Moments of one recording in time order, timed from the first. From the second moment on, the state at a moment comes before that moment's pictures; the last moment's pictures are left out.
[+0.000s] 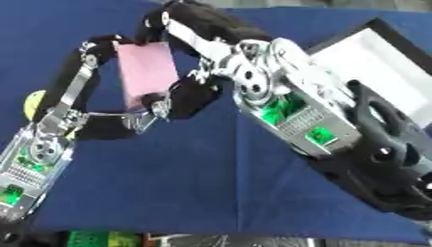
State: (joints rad) left arm -0.58 0.27 -0.41 -1.80 -0.44 -0.02 0.08; right arm -0.94 -0.48 0.61 -2.02 0.50 0.75 0.50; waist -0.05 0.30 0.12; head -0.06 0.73
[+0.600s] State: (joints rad) left arm -0.58 0.26 -0.41 -1.80 -0.53 0.03 0.02; right arm -0.94 -0.49 0.61 -2.01 0.48 0.75 0.50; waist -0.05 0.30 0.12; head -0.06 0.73
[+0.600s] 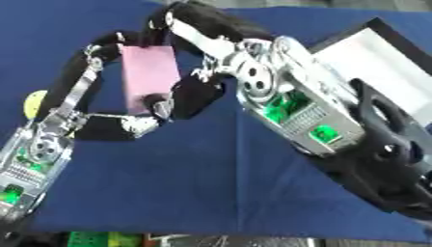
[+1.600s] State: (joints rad) left arm -0.57 0.26 -0.41 -1.79 -0.51 0.25 0.10; right arm -0.92 -0.54 0.55 -2.00 0.46 0.77 0.48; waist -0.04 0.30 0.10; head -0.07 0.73
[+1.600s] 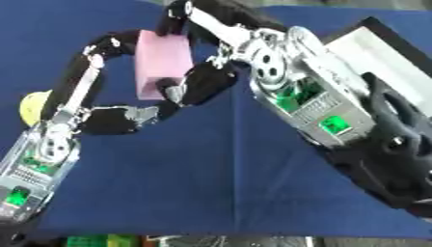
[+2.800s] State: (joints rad) left arm -0.43 0.49 -0.28 -1.98 -0.21 0.16 0.30; right arm -0.42 -0.97 0.08 -1.98 0.16 0.91 -0.04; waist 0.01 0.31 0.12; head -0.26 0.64
